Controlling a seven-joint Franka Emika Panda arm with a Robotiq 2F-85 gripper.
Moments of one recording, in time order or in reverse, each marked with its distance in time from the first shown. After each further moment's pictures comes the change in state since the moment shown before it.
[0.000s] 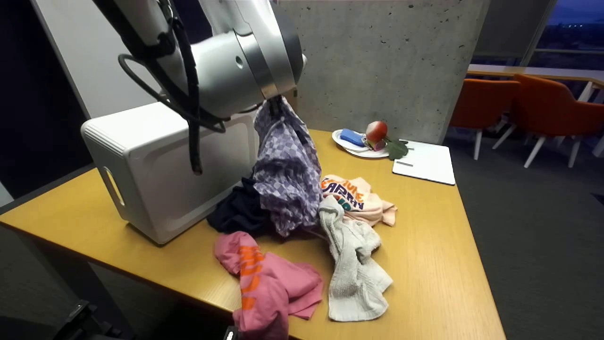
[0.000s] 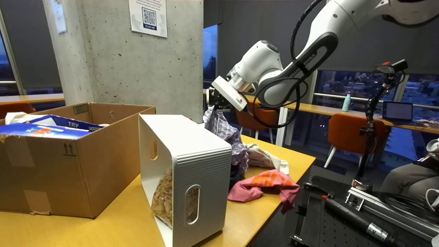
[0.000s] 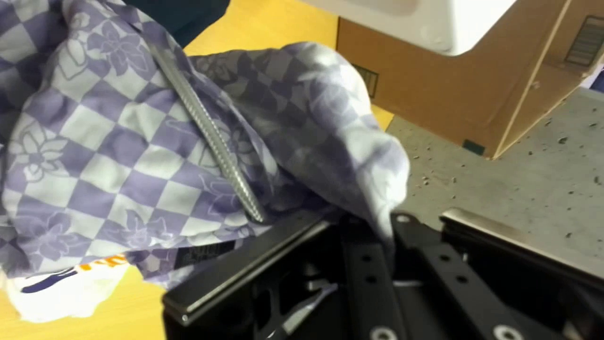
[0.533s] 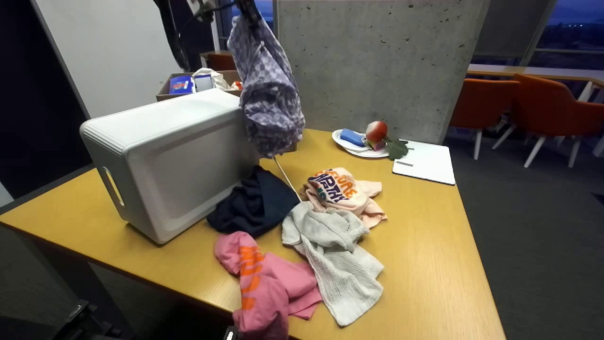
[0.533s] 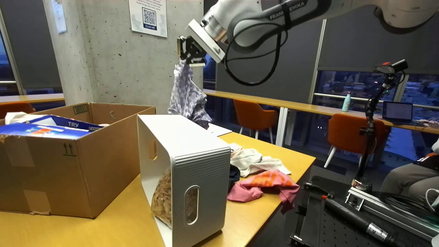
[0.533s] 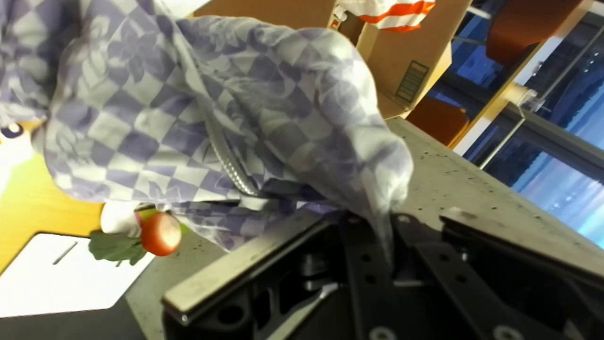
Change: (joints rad) arm -0.071 0.045 0.363 0.332 0.130 -0.329 -0.386
